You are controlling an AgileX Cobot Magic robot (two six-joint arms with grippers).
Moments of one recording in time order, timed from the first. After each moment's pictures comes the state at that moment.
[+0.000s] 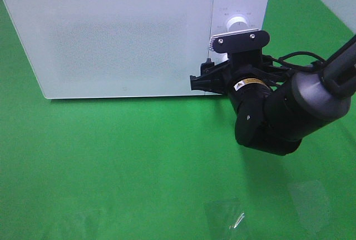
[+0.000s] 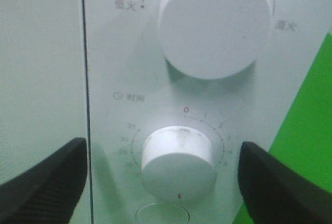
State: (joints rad) left arm 0.01 0.00 -0.52 -0.06 1.08 -0.03; right arm 0.67 2.05 -0.80 0.75 -1.11 -0.43
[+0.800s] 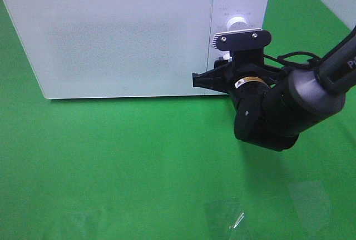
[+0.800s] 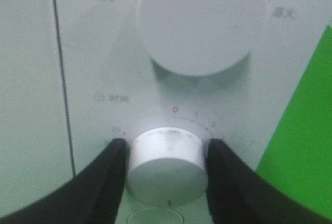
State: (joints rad) left arm 0.01 0.00 -0.52 -0.06 1.08 -0.03; right arm 0.66 2.07 -0.83 0.76 -1.10 -0.41
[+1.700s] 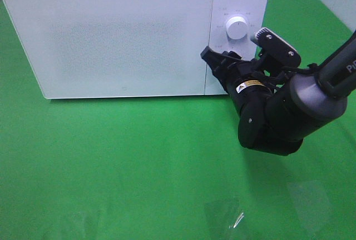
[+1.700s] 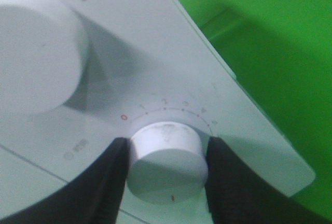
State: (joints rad) left arm 0.01 0.00 -0.52 -0.06 1.08 -0.03; right arm 0.65 2.08 -0.80 0.69 -1.14 0.45
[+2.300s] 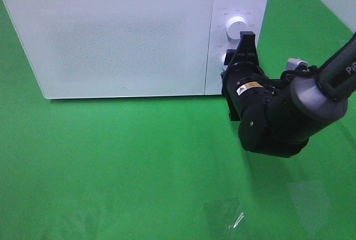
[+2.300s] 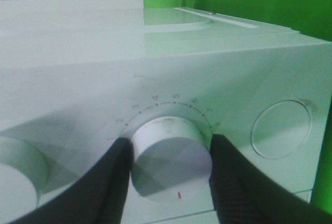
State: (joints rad) left arm 0.01 0.00 -0.52 -0.06 1.08 -0.03; right arm 0.64 2.09 -0.80 0.66 -1.17 1.34
